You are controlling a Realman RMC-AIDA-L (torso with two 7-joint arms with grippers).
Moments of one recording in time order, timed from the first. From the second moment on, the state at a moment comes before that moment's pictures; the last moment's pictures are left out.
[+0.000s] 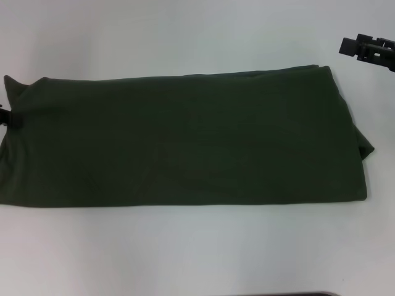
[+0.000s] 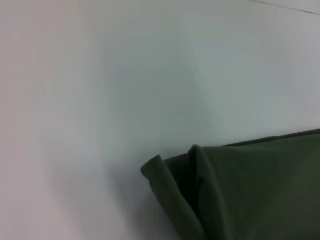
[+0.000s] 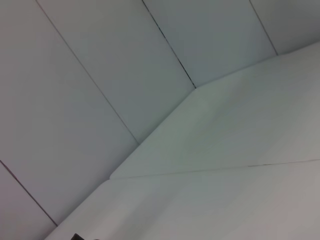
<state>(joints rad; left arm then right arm) -0.60 -2.00 0.47 0.92 2.67 1.53 -2.24 0.46 1.97 -0.39 -0.59 -2.00 -1.59 1.68</state>
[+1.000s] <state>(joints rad) -0.66 -1.98 0.42 0.94 2.69 1.66 -2.27 0.46 1.97 -0.39 -0.60 -2.00 -1.59 1.68</state>
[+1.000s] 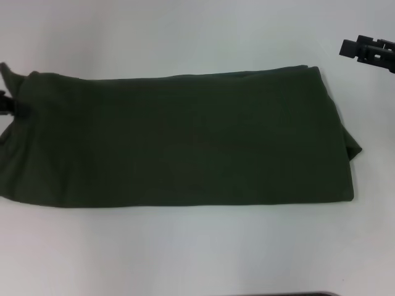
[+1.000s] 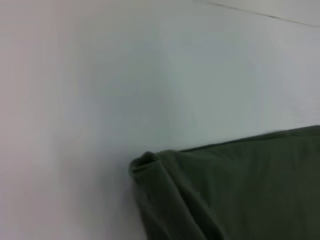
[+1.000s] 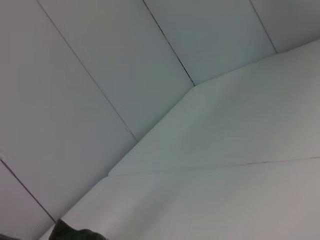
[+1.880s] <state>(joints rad) -0.73 -2.03 0.50 0.96 2.51 1.79 -2.30 0.45 1.97 -0.43 -0.60 -2.00 -1.58 1.67</state>
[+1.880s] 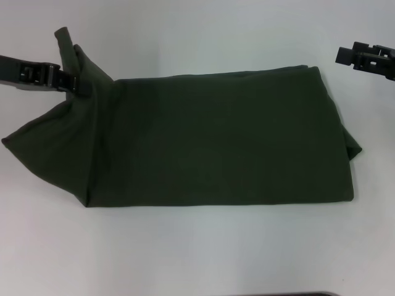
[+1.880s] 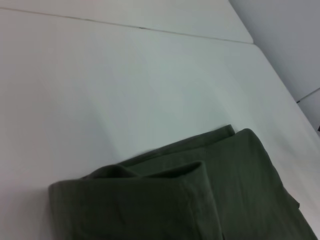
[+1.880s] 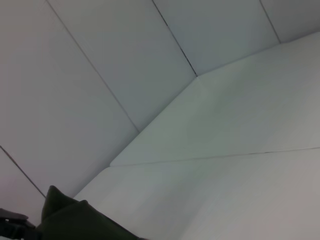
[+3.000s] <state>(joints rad) -0.89 -2.12 0.63 0.99 2.43 1.79 -2.35 0.43 1.93 -0.42 -0.60 -2.01 -1.61 1.70</state>
